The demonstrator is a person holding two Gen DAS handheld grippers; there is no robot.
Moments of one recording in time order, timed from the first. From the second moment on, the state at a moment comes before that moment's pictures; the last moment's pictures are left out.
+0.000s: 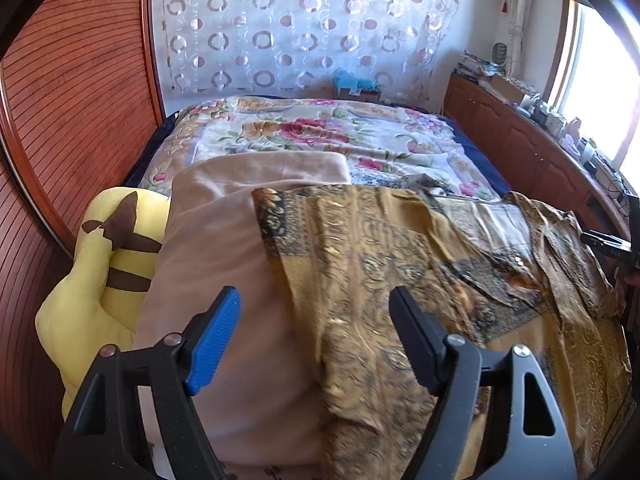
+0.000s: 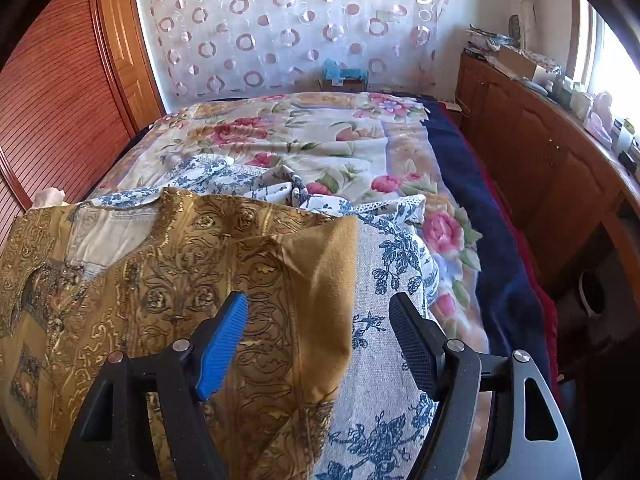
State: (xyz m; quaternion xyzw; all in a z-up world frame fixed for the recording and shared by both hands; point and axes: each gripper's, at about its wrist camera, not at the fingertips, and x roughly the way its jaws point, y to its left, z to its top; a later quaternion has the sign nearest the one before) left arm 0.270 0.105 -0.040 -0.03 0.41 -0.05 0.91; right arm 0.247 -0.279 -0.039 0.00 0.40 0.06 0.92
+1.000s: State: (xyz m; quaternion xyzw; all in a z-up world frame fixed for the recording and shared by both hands) left arm 0.318 0.112 -0.049 -0.06 0.43 -0.05 0.90; right arm 0.257 -0.269 -0.050 -0.03 0.41 0.07 0.91
